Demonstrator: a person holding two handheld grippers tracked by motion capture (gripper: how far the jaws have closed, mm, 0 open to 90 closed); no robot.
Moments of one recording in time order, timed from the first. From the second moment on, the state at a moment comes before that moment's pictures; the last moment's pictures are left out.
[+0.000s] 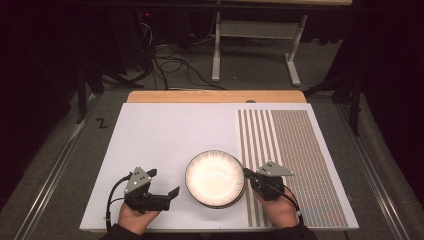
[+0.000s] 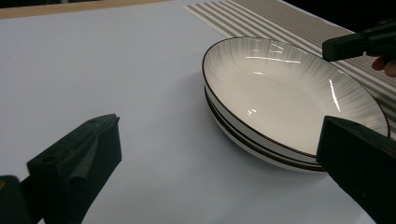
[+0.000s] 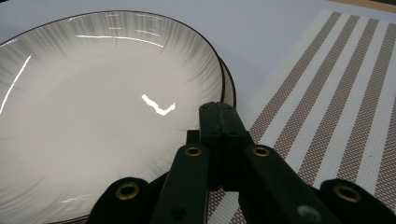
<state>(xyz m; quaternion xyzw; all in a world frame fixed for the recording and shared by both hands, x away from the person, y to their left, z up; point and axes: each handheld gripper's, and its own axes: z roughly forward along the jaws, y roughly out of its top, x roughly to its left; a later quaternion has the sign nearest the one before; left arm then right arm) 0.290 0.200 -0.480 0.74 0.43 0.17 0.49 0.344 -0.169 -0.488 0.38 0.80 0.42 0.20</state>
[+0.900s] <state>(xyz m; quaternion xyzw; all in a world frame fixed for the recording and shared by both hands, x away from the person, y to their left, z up) 0.308 0.187 -0.483 0.73 0.44 0.13 0.50 0.339 -0.144 -0.497 0.35 0.82 0.41 0.19</state>
